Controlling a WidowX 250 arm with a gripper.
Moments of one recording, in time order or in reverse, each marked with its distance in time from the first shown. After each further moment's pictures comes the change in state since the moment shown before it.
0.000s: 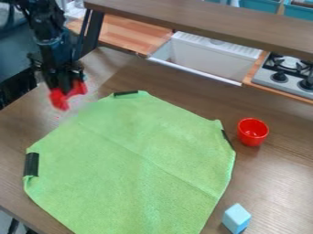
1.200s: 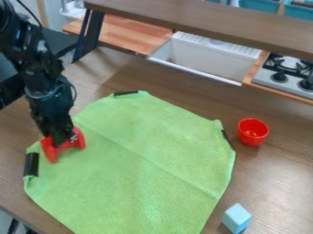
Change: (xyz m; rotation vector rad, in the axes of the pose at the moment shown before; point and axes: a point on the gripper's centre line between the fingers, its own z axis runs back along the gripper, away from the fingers) arm -0.091 -0.039 -0.008 0.002 0.024 -0.372
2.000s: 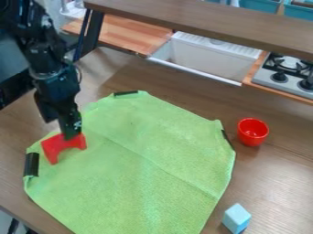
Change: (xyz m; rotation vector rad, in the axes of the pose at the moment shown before) arm 0.011 -0.007 0.024 -0.065 0.021 -0.082
